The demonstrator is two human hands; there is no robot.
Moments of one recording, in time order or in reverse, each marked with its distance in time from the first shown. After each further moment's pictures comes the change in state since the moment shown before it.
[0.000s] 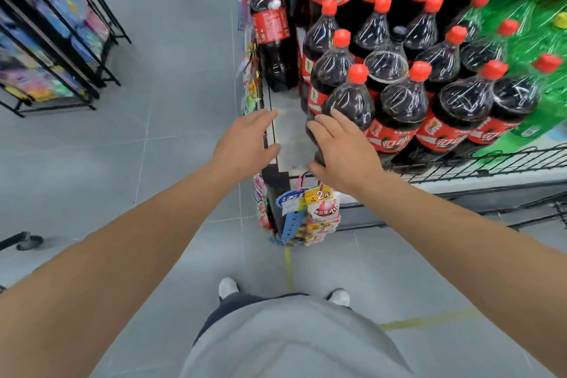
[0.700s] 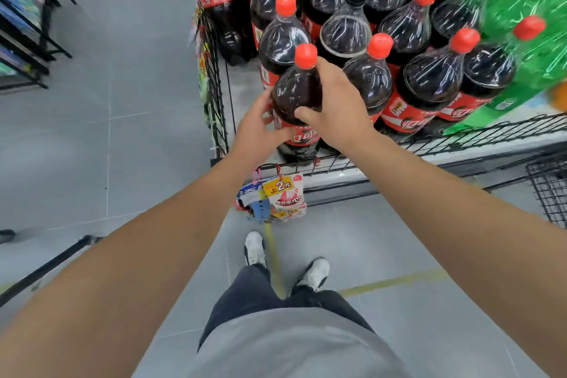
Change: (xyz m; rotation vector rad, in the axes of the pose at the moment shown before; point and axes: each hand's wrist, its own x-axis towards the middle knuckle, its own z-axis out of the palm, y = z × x) left_hand 0.069 0.074 0.093 -0.838 -0.038 -0.165; right_hand 0.027 0.083 -0.013 0.597 0.134 0.345
